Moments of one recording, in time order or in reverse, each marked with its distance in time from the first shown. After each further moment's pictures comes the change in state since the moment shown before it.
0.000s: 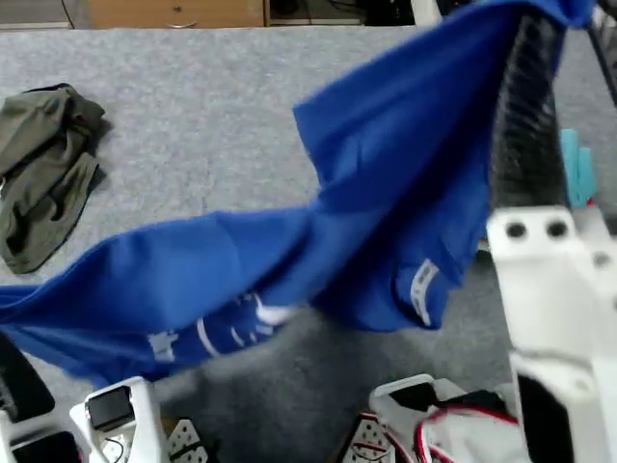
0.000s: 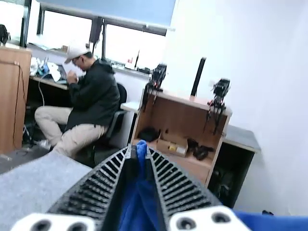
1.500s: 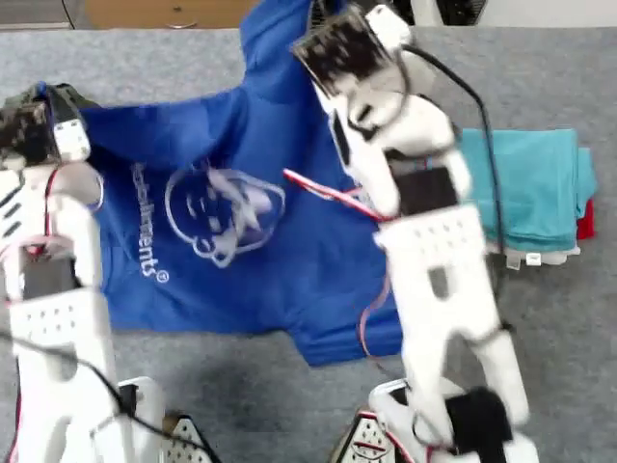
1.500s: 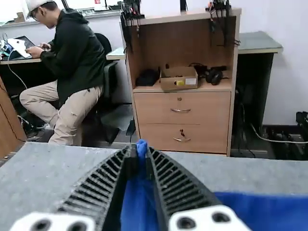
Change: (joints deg) left arm 8.1 25.9 71.0 -85.3 -19.2; right arm -0.2 3.0 85.5 -57.1 -1.7
